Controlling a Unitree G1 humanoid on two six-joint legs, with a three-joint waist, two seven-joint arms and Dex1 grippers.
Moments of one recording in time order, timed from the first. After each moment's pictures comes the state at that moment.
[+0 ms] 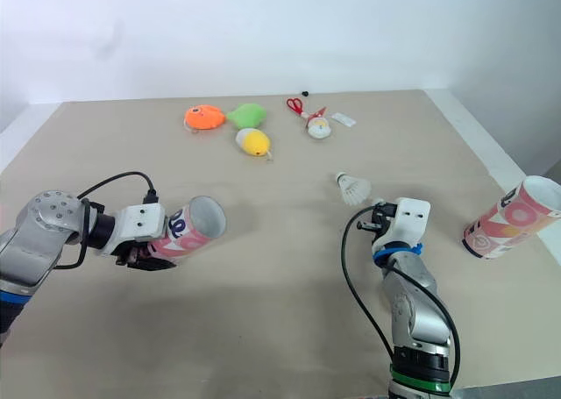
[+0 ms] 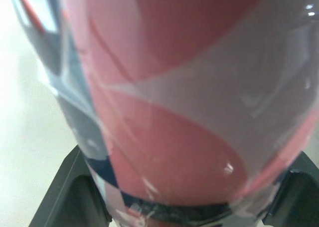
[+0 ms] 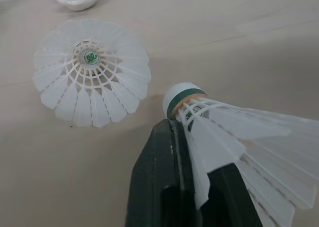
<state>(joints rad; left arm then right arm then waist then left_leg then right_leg) -0.43 0.92 -0.20 -0.16 0.00 0.43 -1.36 -0.15 -0.21 -0.28 -0.21 0.29 0.51 0.10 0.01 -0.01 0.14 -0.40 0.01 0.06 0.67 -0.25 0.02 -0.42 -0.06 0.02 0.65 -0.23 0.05</state>
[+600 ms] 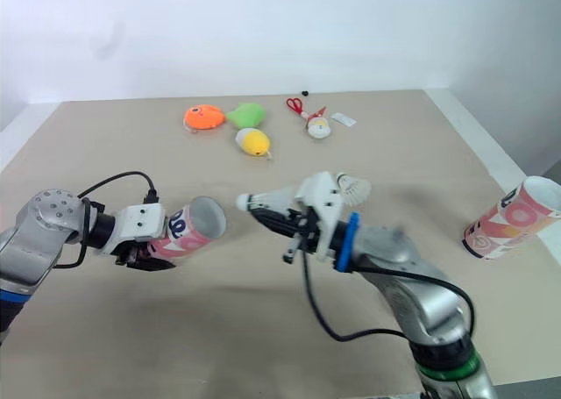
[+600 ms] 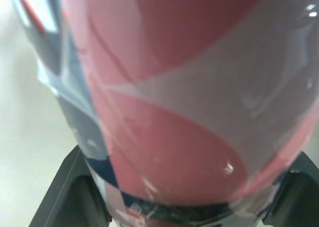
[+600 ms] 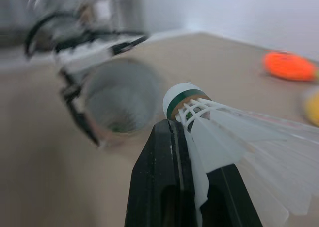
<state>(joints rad) -0.44 0.92 -0.20 -0.16 0.00 0.44 -1.37 -0.37 -0.51 0.19 -0.51 0.53 0.60 0.68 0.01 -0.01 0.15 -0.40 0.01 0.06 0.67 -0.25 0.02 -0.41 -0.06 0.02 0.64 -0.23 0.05</state>
